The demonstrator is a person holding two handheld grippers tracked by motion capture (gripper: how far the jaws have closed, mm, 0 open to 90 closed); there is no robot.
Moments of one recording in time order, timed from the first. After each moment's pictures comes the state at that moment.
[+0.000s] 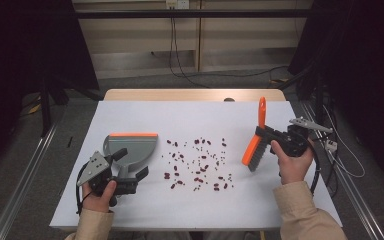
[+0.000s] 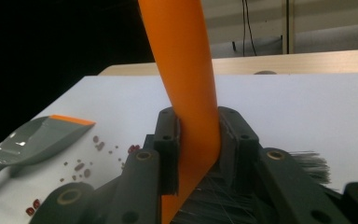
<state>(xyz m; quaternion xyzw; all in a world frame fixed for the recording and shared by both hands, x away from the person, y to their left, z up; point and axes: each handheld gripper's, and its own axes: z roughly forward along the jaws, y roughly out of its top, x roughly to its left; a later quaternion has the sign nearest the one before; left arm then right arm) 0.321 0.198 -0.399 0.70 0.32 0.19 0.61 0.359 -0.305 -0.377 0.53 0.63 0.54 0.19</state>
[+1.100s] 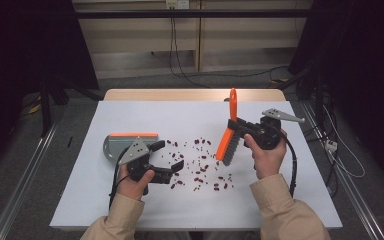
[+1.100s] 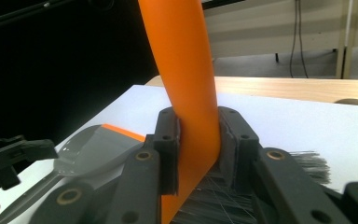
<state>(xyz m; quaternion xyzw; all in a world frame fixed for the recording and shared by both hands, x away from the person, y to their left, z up) 0.351 0.117 -0.396 0.73 0.27 0.10 0.62 0.375 -0.232 -0.354 0.48 0.64 0.58 0.16</state>
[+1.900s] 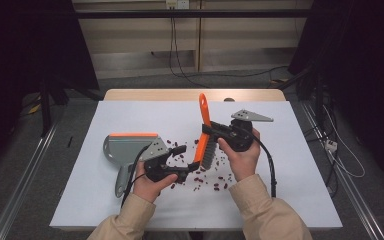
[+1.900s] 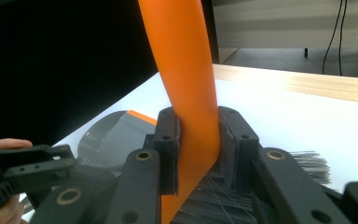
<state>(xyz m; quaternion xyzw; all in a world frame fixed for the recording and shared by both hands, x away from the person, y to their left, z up) 0.351 0.078 -0.398 0.76 0.26 0.06 0.59 0.381 -0.170 -0.357 0.44 0.68 0.57 0.14</state>
